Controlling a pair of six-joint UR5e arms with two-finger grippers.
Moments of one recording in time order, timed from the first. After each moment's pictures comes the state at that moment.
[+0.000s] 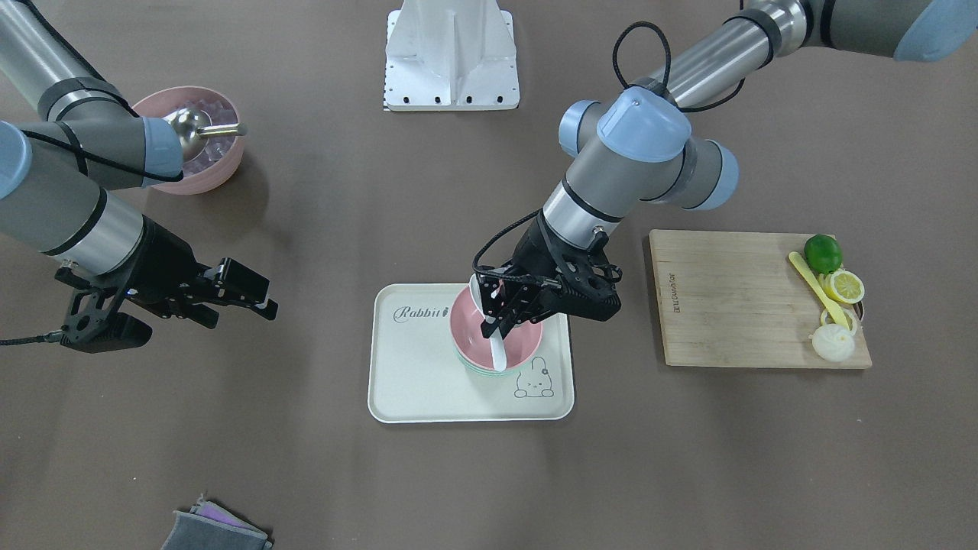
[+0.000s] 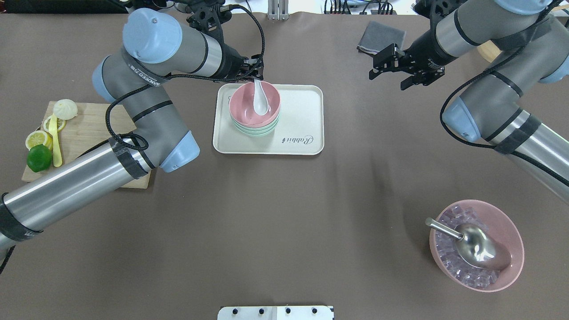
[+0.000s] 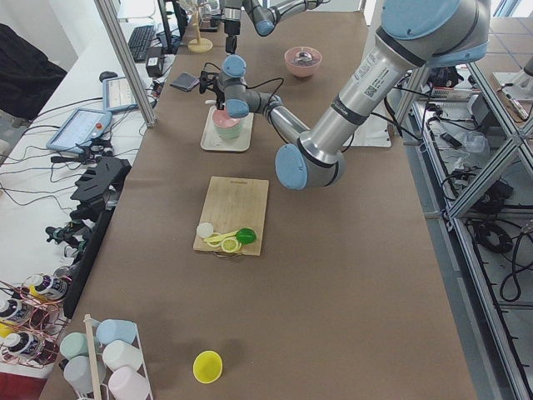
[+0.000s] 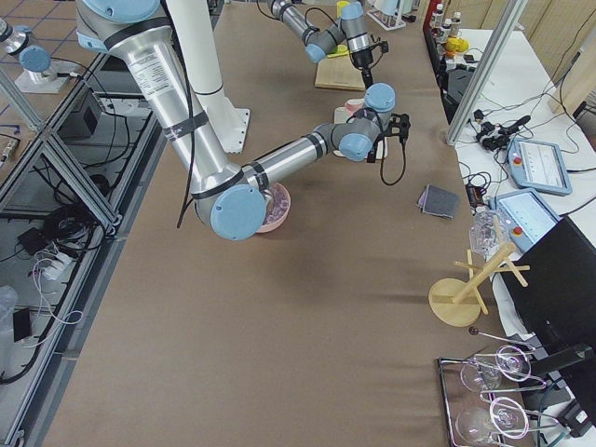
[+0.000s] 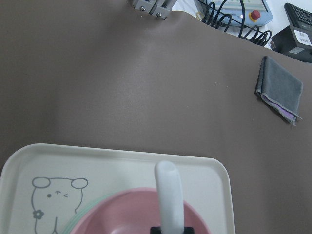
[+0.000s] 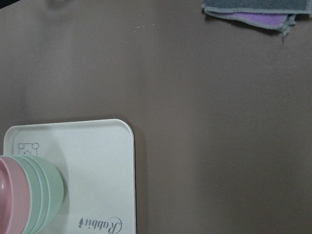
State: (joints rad) left arm -0.76 -2.36 -1.36 -2.30 -1.91 -1.34; right arm 0.99 -1.07 1.53 -1.03 2.35 1.14
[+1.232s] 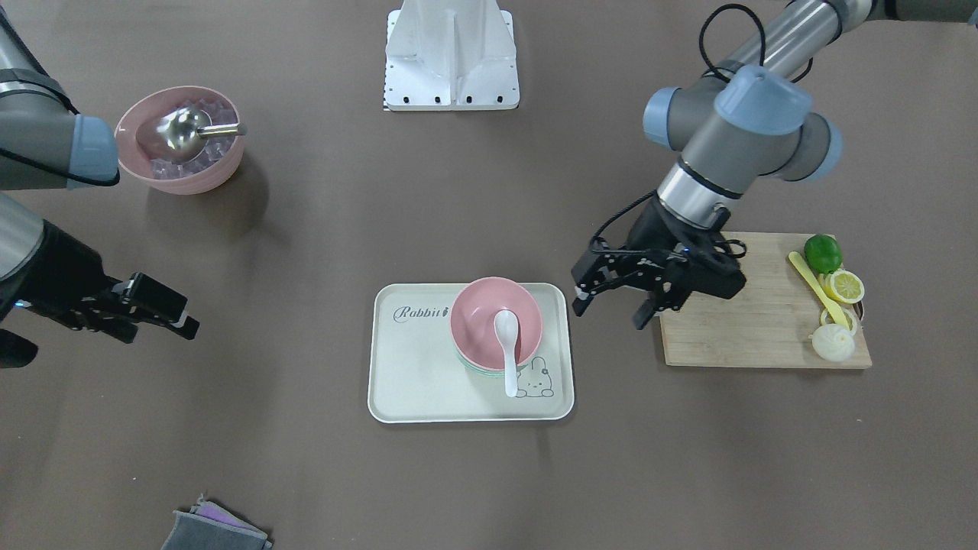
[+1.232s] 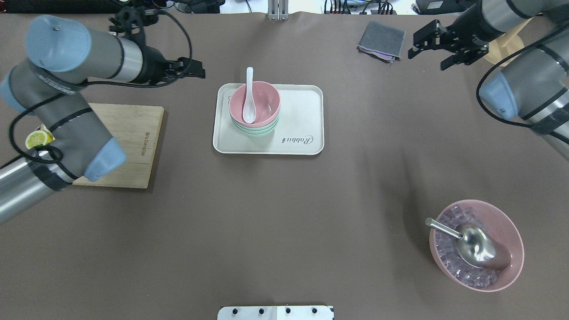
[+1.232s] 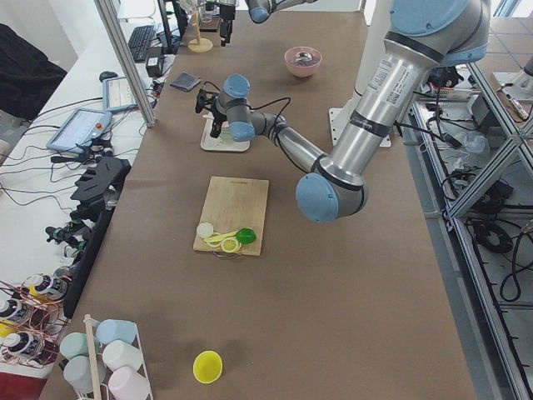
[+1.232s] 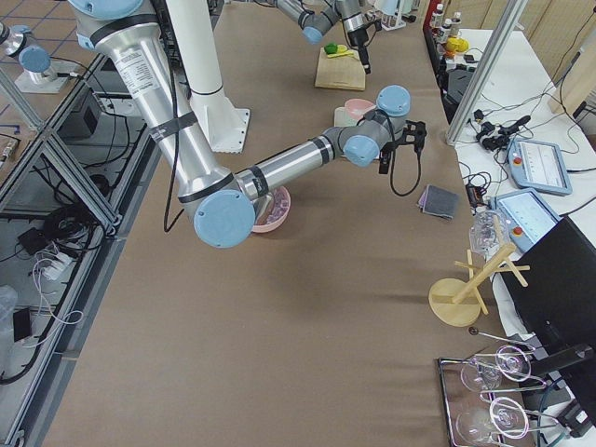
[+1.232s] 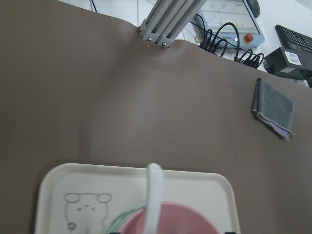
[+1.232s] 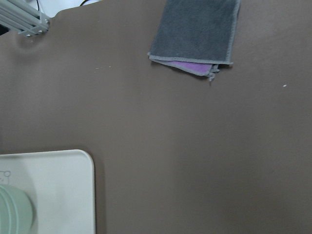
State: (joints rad) left arm -0.87 -2.05 -1.61 -2.23 -1.93 -1.11; right arm 1.14 -1.12 1.55 -1.19 2.38 0.96
